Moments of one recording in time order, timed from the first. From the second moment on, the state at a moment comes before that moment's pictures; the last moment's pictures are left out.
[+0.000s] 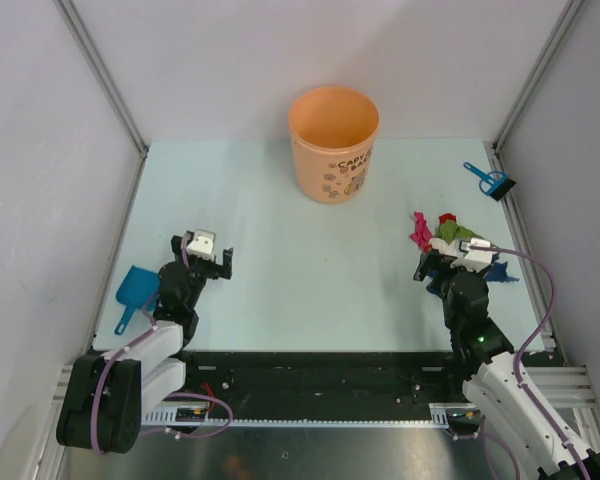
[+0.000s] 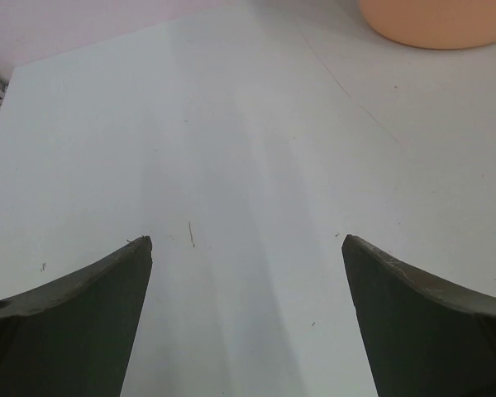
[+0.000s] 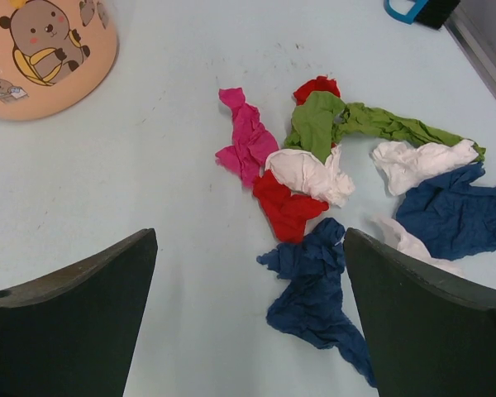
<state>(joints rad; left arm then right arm) -0.10 1.01 0.12 0.77 0.11 0.18 0.37 0.45 0.24 -0.01 0.47 0.25</state>
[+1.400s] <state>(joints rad) -0.01 1.13 0.23 0.68 0.17 0.15 -0.26 2.36 2.31 -0.75 -0.14 0.02</state>
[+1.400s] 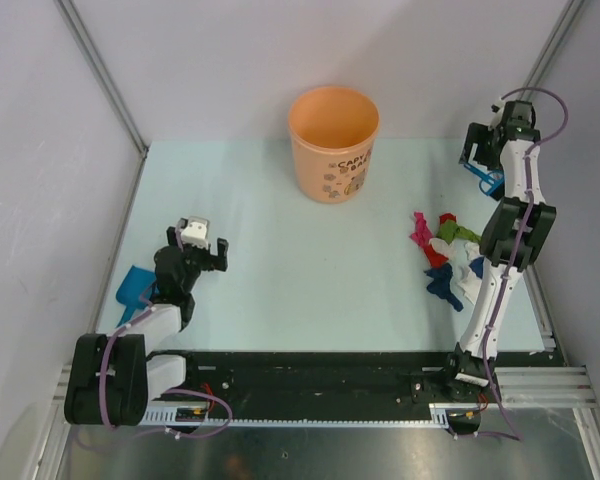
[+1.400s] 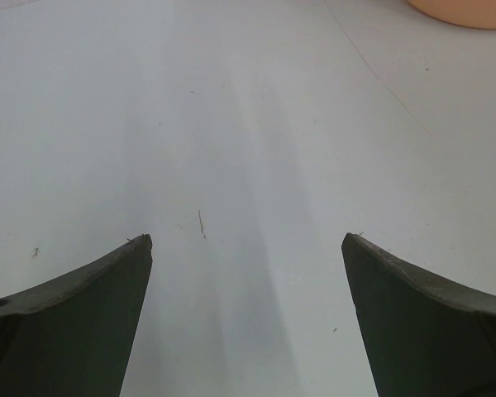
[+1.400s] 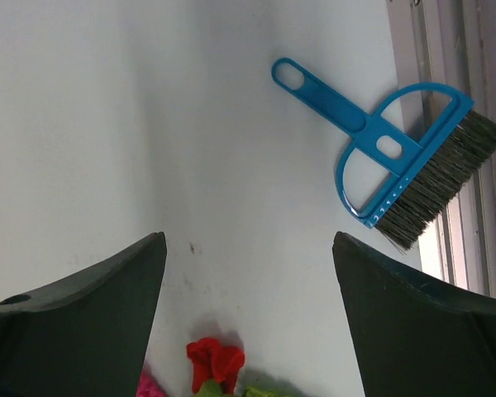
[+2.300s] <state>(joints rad) 0.03 1.21 0.31 0.62 0.24 0.13 -0.30 2.60 2.41 -0.81 -0.07 -0.15</state>
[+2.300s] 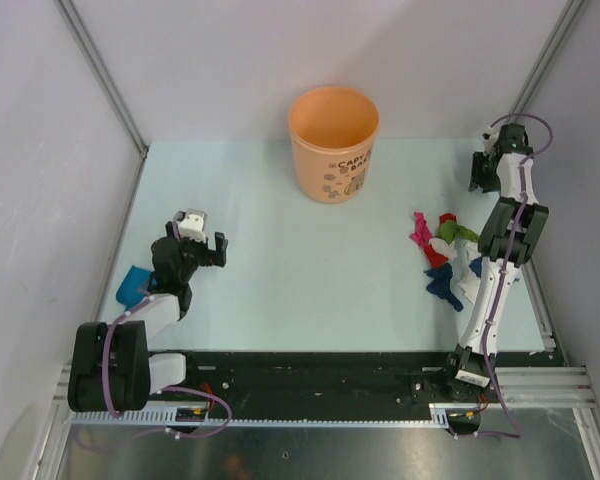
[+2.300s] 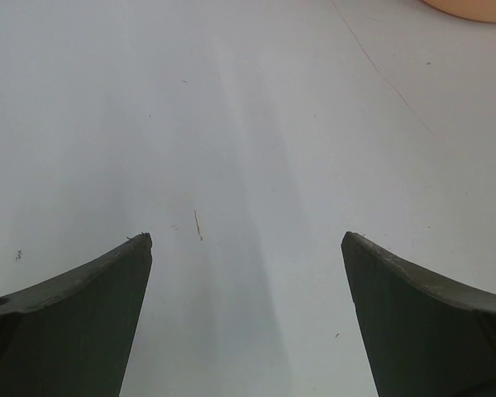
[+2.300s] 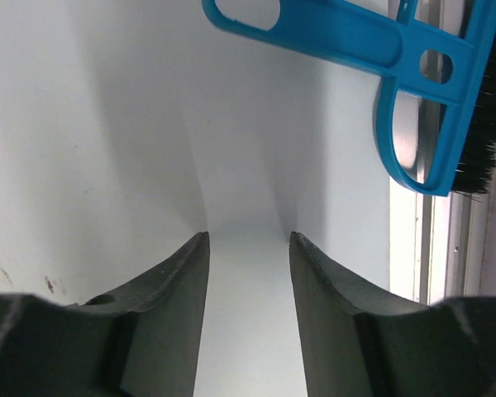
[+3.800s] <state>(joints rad) 0.04 1.31 0.42 0.47 0.26 0.13 -0.13 2.65 2.21 -0.04 0.40 -0.85</state>
